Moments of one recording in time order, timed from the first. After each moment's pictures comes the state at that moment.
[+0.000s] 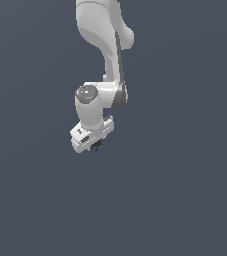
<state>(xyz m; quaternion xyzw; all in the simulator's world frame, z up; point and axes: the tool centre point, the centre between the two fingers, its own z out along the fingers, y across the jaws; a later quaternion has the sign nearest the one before) -0.023 -0.079 0.082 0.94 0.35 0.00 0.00</state>
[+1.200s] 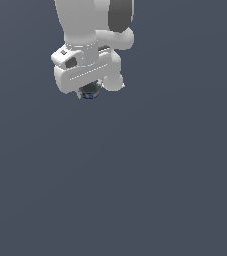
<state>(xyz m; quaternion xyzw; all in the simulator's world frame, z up) -0.101 -0.086 0.319 0.94 0.35 0.00 0.00</state>
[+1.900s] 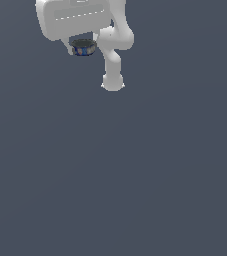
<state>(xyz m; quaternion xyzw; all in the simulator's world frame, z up) -0.140 -0.091 0.448 0.94 0.35 0.00 0.00</state>
